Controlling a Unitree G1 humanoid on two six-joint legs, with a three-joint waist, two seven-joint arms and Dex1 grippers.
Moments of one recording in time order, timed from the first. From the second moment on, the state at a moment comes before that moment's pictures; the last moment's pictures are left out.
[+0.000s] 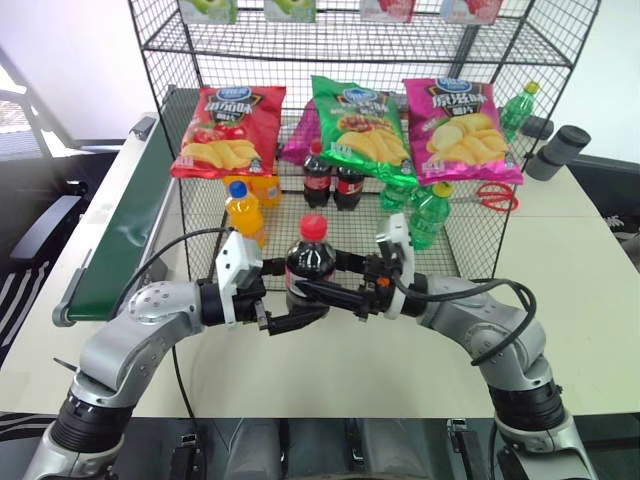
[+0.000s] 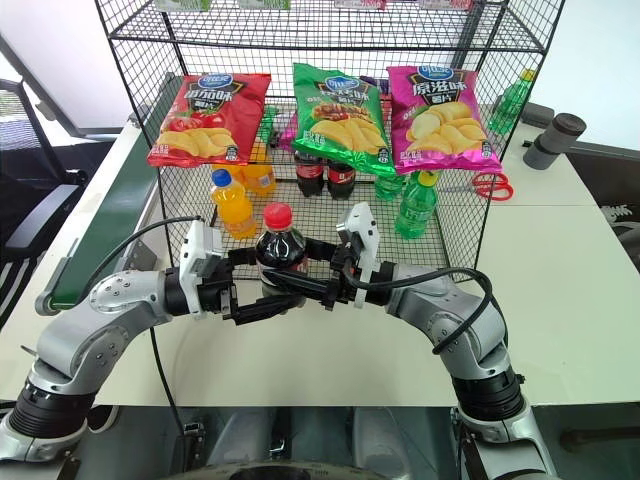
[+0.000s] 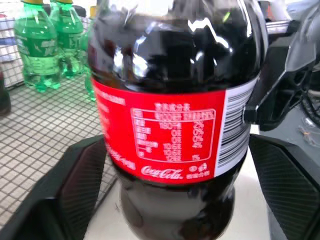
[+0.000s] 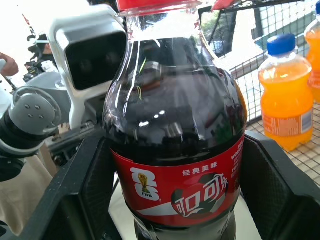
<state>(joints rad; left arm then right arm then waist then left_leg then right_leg) -0.19 0.63 -0.06 -0.47 -0.63 0.59 -0.85 -0.32 -0.36 0.12 -0.43 0.74 0.75 0.68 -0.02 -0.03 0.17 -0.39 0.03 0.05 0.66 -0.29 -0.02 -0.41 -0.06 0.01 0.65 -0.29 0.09</state>
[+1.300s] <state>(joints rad) -0.01 0.59 0.05 -0.40 -0.51 0.46 -0.77 -0.57 -0.06 0.05 0.64 0.13 -0.23 0.40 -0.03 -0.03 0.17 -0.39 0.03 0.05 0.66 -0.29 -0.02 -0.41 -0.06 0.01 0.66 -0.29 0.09</state>
